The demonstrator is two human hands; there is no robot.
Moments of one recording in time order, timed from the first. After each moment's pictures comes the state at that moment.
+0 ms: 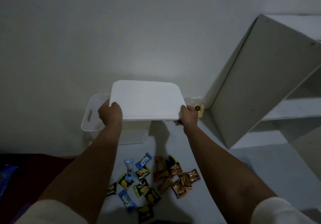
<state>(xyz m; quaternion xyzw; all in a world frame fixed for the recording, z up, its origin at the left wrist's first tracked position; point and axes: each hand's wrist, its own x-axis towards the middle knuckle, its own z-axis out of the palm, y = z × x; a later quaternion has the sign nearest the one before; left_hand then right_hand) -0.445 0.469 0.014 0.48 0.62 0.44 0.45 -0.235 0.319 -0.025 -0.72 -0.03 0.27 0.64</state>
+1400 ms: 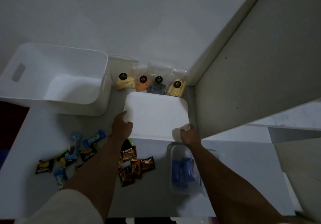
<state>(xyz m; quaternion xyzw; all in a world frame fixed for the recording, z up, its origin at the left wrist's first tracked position) -0.287 0.333 -0.193 0.61 0.60 0.10 0.51 -0.058 0.163 -0.205 -0.90 -0.14 0.37 0.21</state>
